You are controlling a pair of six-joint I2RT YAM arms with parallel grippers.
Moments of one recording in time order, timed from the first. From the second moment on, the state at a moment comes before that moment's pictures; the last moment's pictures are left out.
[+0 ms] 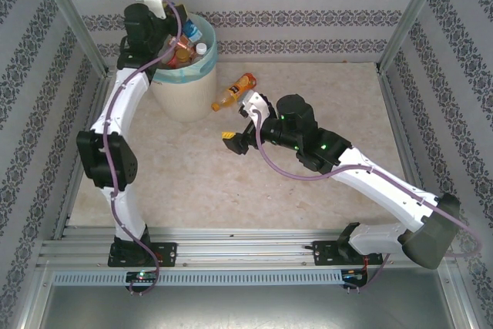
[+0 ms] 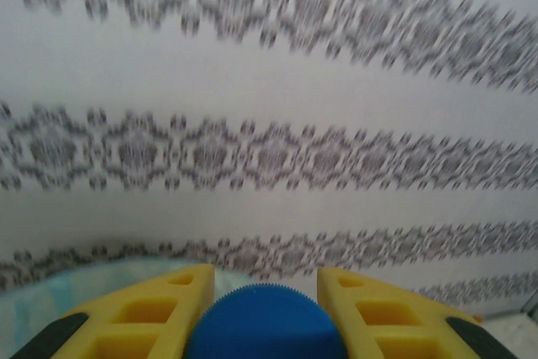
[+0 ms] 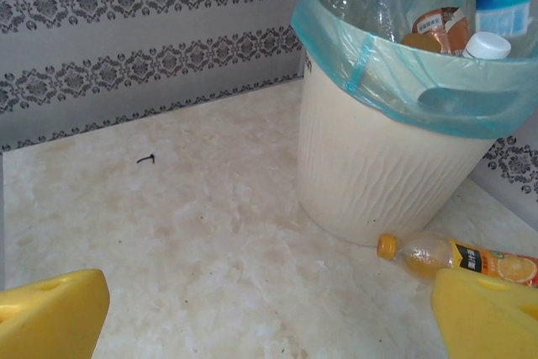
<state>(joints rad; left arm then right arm) -0.06 1.96 1.96 -0.02 0.20 -0.21 0.80 1.26 1.16 -0.21 -0.20 -0.13</state>
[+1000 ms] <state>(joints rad) -0.07 2.20 2.19 -0.25 0.21 -0.08 0.84 1.28 1.18 -0.29 -0.15 -0.16</state>
